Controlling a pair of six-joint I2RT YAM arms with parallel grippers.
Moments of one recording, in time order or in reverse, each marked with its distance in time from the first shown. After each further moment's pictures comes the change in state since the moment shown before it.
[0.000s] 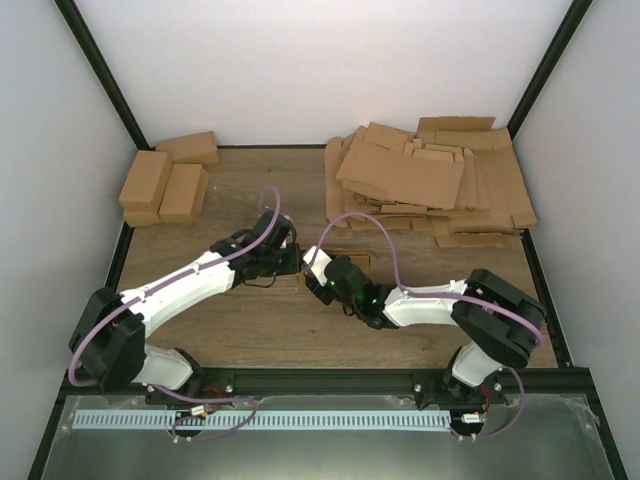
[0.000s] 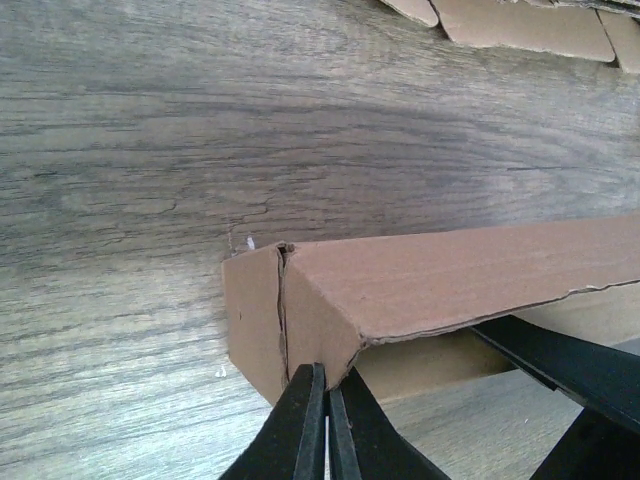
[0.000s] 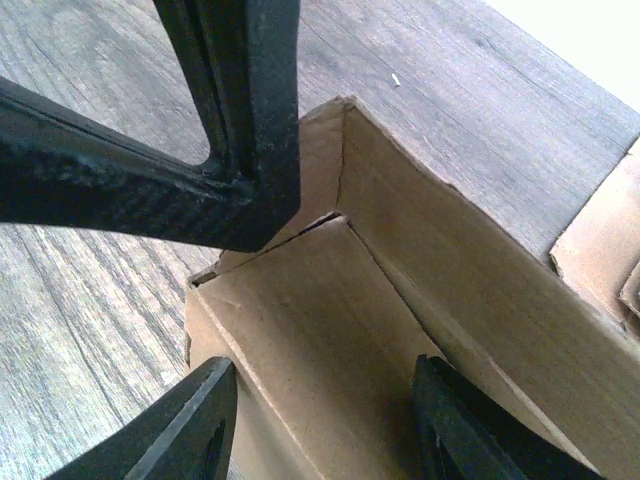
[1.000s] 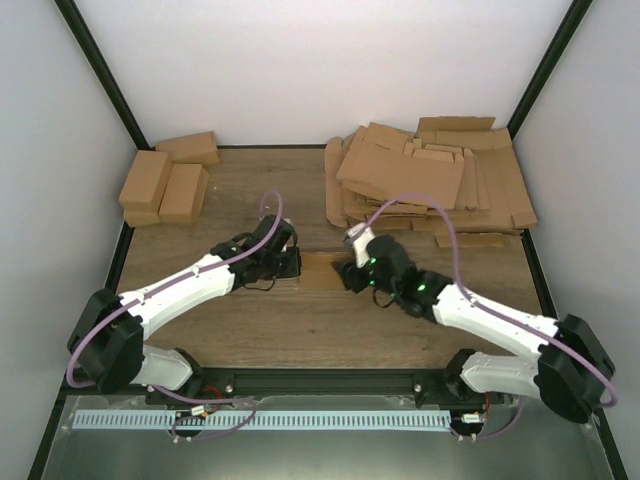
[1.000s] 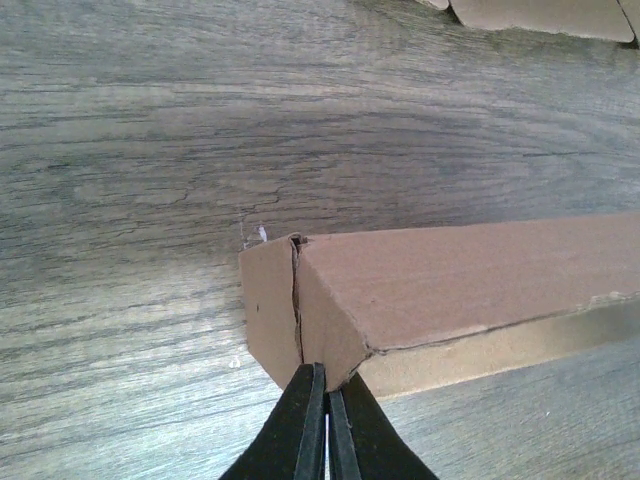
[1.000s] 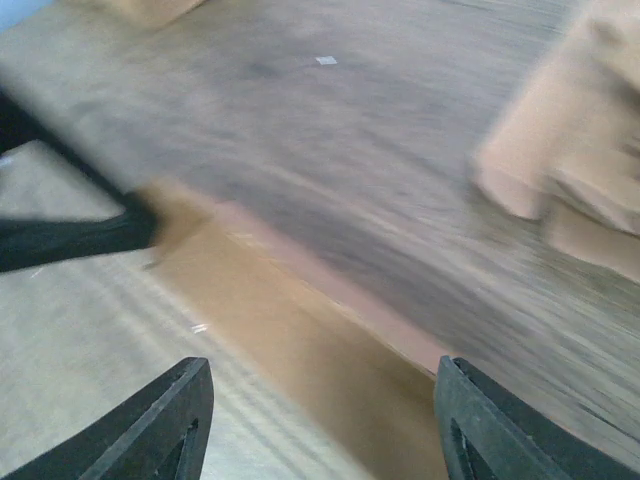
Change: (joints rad) left arm -0.017 -0.012 -0.018 -0.010 -0.032 0.016; right arm -0.101 -0.388 0.013 -0.437 -0.164 0.267
